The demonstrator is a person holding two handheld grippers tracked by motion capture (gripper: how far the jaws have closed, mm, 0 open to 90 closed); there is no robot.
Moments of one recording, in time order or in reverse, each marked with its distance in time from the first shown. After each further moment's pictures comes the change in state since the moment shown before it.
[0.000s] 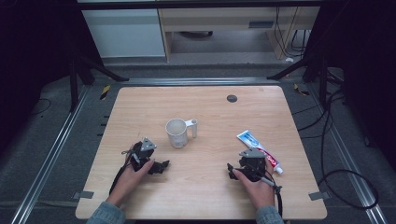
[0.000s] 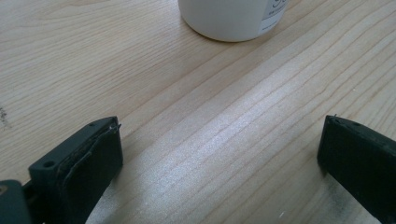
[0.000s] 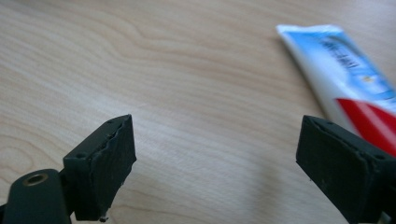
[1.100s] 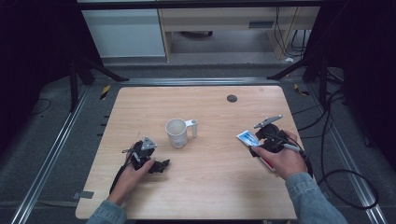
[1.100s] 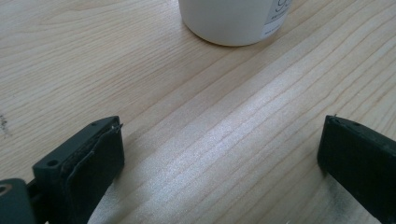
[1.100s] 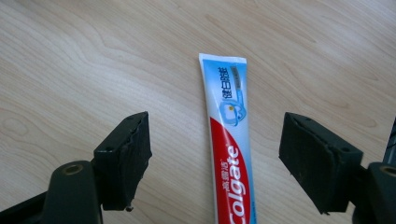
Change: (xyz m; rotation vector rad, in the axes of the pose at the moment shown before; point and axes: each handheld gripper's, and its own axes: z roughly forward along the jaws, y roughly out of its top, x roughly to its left) left arm 0.002 0.002 0.002 0.000 0.000 0.008; right arm -0.054 0.096 -0.064 0.249 -0.024 -0.159
